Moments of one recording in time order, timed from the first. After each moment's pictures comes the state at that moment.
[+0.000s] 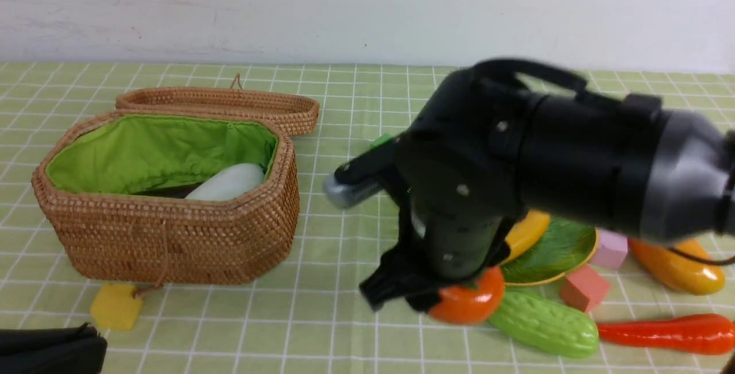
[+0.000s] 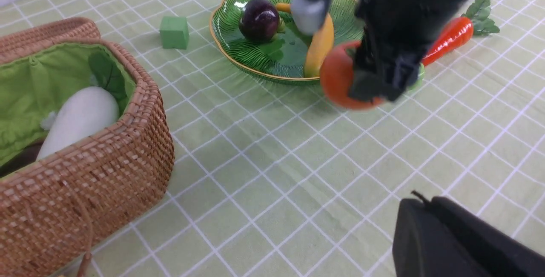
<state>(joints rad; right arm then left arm) 0.82 1.76 -1.51 -0.24 1.16 0.44 -0.70 0.44 -0.70 -0.09 0.74 0.06</state>
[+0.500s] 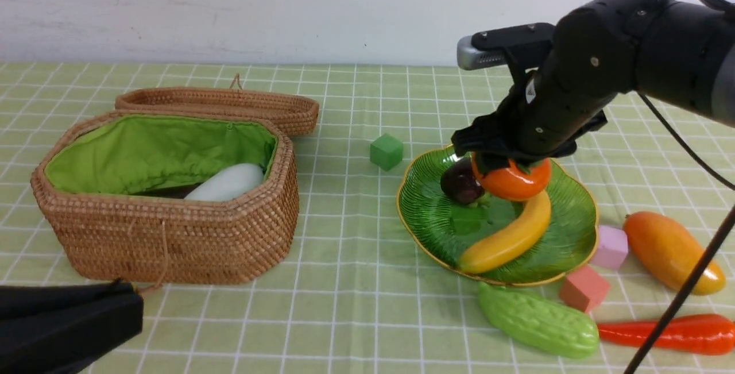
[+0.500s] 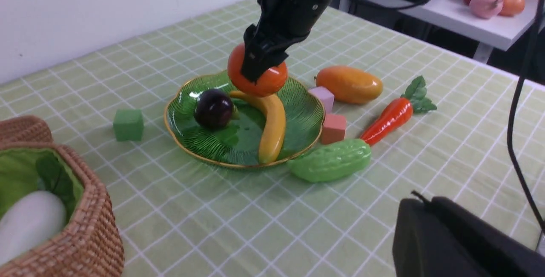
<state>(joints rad) 0.44 1.82 -1.54 -0.12 0.80 0.32 -0.70 0.45 -0.70 -0.28 0.55 0.21</state>
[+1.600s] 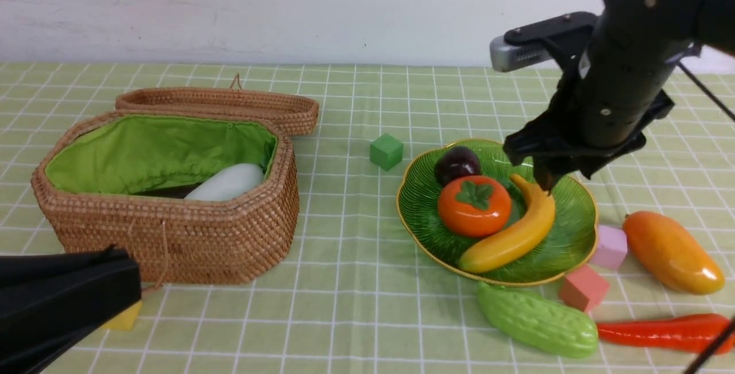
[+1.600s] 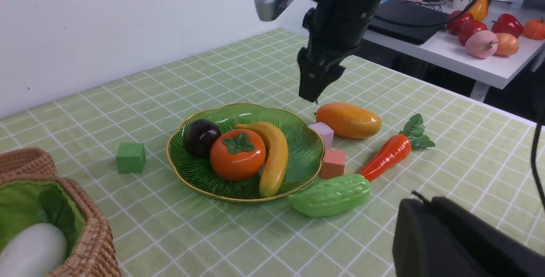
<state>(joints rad) 0.43 1.69 -1.61 -0.10 1.22 0.14 -0.70 0.45 -0.70 -0.30 0.49 0.21</state>
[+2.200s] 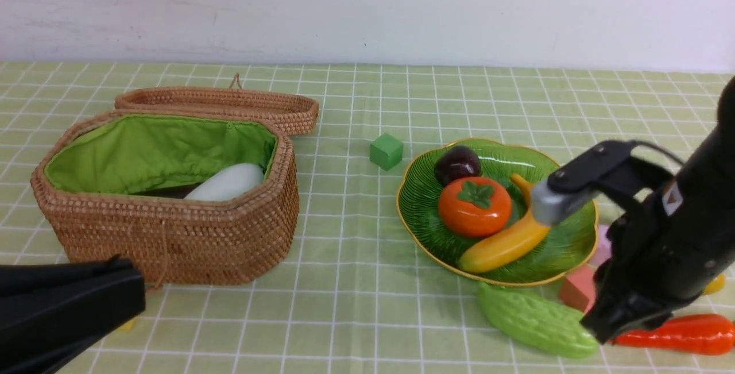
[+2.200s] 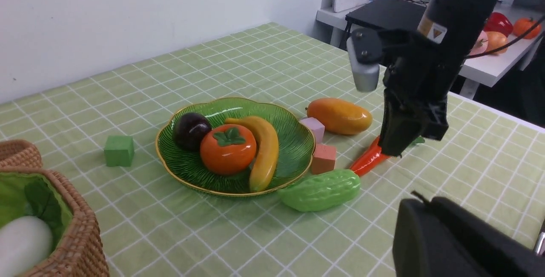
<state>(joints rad) 0.43 1.42 -1.08 0.12 1.11 -0.26 -0.70 0.45 -0.70 -0.32 0.50 0.21</state>
